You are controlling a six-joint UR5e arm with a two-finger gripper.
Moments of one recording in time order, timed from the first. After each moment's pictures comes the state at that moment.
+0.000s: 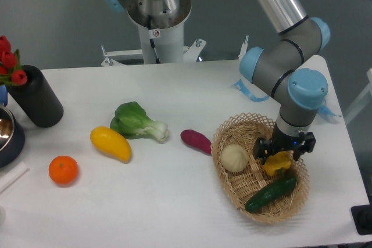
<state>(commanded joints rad) 2.72 -2.16 -1.53 -0.88 1.48 0.60</state>
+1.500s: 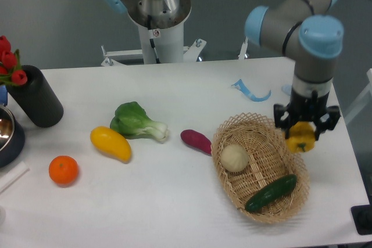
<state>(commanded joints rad) 2.83 -1.91 -1.52 -1.01 1.48 1.13</state>
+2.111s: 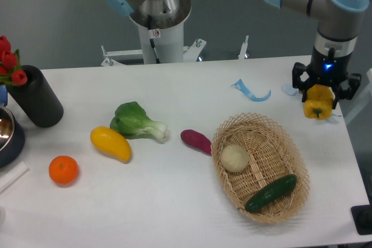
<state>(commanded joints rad) 2.90 -1.86 -1.52 -1.10 1.47 1.32</state>
